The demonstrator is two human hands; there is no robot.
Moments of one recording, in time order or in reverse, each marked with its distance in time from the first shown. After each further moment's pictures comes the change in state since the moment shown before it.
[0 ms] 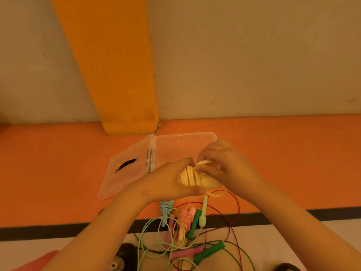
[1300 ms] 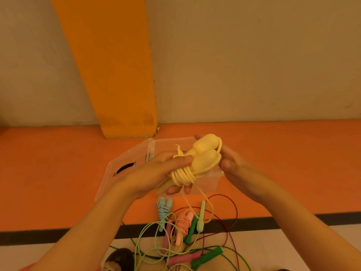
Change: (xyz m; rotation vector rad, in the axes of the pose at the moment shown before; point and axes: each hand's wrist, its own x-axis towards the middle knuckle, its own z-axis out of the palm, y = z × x) left_hand -0.006 0.007 -0.023 -0.818 -0.199 0.180; right_hand -0.011 -0.007 -0.023 0.933 -0.198 0.244
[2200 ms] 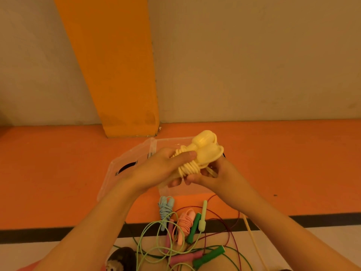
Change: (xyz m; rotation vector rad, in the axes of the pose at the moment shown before) left_hand 0.008 0.003 0.000 0.200 0.213 -0.072; right_hand 0.009 0.022 0.032 -0.203 0.277 -0.037
